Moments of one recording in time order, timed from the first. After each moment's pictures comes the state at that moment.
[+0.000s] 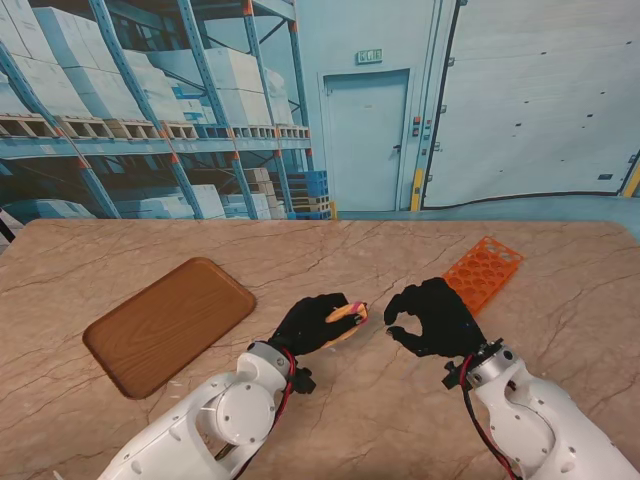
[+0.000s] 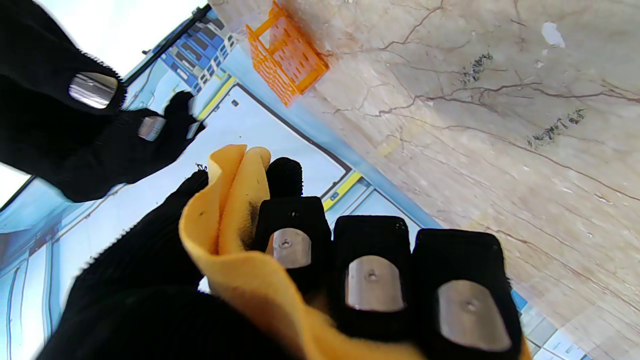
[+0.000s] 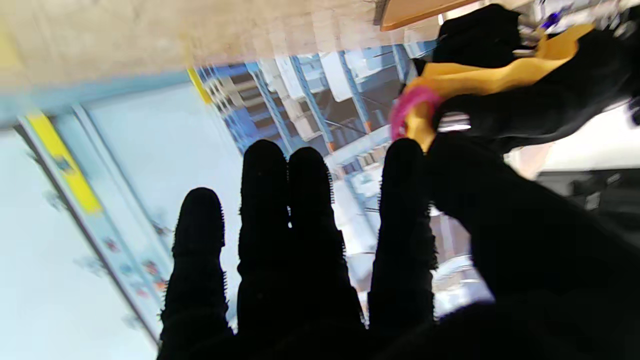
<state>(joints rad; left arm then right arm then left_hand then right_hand) 1.40 -1.23 -0.80 -1.49 0.36 -0.01 0.27 -1.70 -1.07 1.36 -1.57 -0.93 -0.52 -0.37 0.79 -0.28 0.44 -0.04 0.69 0.14 1.06 0.41 1.29 -0.05 1.39 1.08 1.24 0.11 1.68 0.83 1.08 0.21 1.84 0.78 0.52 -0.62 0.99 -0.08 0.72 -0.24 1.04 0.38 0.79 0.15 0.89 0.47 0.70 0.10 0.93 0.69 0.23 0.25 0.96 0.61</state>
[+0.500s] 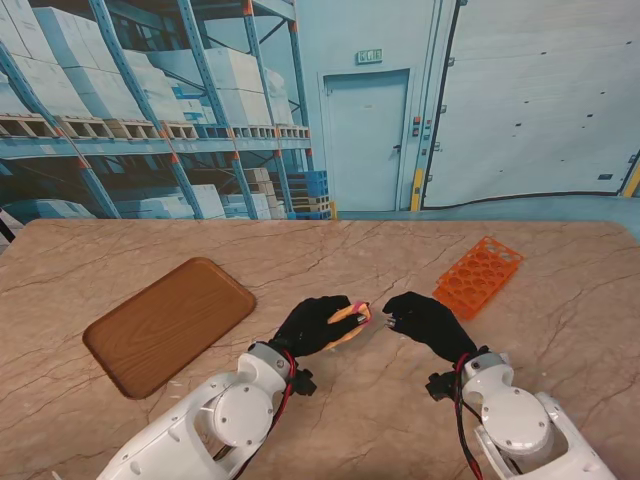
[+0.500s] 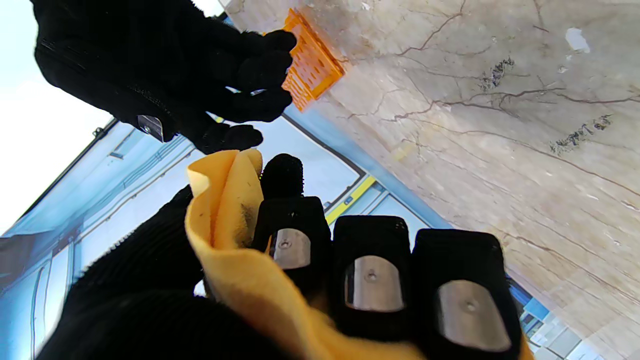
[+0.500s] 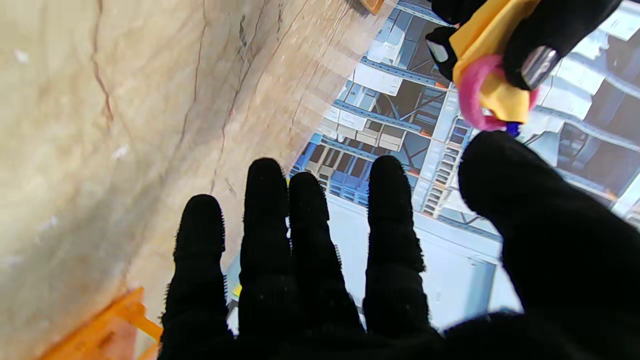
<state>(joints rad) 1.40 -1.23 -0.80 -1.49 0.36 -0.06 0.26 -1.74 -1.13 1.36 -1.64 -0.13 -0.11 0.02 0.73 -0.21 0.43 -0.04 0.73 0.14 1.06 0.44 1.29 -0.06 1.39 1.08 1.24 0.11 1.68 0.83 1.08 0.21 1.84 0.78 0.41 -0.61 0.93 -0.06 0.62 -0.12 0.72 0.54 0.57 0.17 0.76 0.46 0.55 0.10 0.75 0.64 0.19 0.24 0.90 0.64</state>
